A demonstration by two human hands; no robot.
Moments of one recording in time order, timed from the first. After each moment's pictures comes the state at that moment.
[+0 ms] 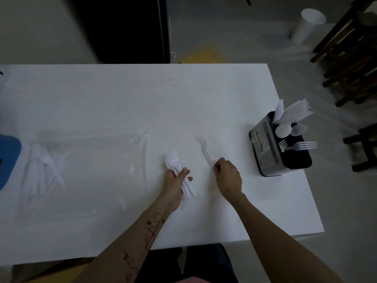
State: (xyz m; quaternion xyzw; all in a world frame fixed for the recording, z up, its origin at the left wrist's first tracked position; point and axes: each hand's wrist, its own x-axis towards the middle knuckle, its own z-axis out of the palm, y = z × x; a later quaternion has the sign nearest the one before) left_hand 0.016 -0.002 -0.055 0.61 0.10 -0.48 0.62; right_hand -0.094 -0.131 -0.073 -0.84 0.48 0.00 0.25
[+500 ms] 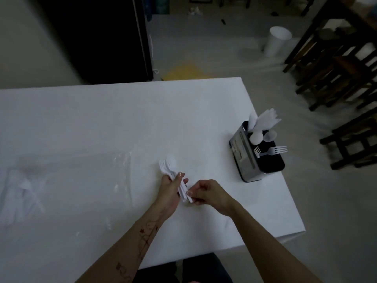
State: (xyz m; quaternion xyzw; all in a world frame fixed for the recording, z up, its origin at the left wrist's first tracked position) left_hand 0.003 -0.035 -0.032 0.56 0.06 -0.51 0.65; right_hand -0.119 -0.129 -0.018 -0.56 0.39 0.05 0.73
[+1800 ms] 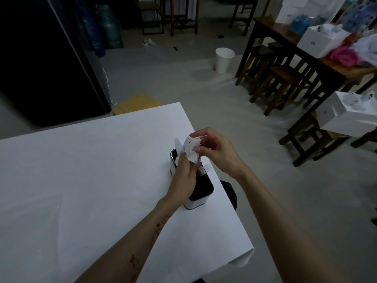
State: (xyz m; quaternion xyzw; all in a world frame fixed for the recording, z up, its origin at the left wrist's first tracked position) left_hand -0.117 -0.246 0.054 0.66 -0.42 -0.37 0.50; right_hand -0.213 -0.344 0.113 -0.73 0.33 -0.25 0.54
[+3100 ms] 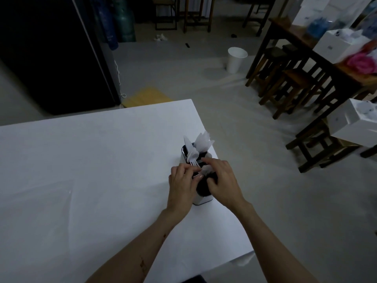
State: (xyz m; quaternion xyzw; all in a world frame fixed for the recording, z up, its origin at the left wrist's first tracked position) left_hand -0.111 -0.202 0.010 0.77 -0.48 -0.12 0.40; right_hand -0.228 -0.286 0.041 -0.87 0.36 -0.22 0.26
